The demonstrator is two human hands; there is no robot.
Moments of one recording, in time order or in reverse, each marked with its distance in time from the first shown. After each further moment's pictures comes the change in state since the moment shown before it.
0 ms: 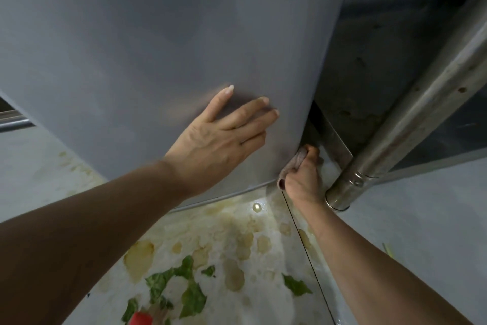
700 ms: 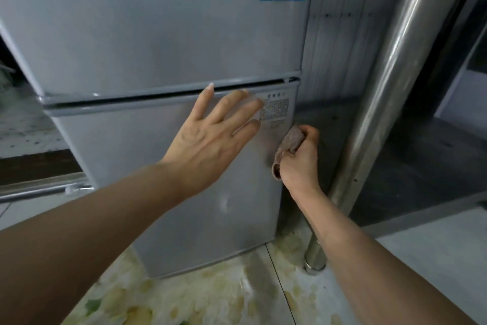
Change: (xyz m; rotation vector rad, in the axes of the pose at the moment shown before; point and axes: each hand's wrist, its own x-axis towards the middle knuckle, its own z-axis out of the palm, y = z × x) left_hand 0.036 -0.087 -0.109 0.025 0.158 -0.263; right_hand -0.010 -0.181 -0.071 0.320 0.127 -0.372
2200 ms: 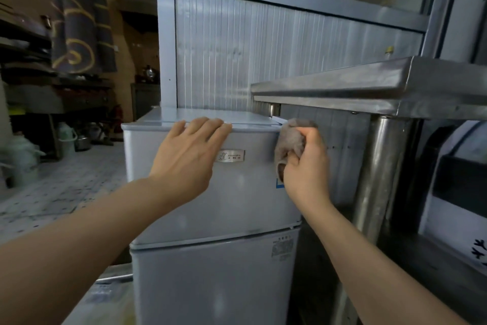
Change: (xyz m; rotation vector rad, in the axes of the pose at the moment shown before) left_hand 0.061 -0.178 -0.134 -0.100 -0.034 -0.375; right_hand 0.027 -0.281 0.005 -0.213 0.145 -0.619
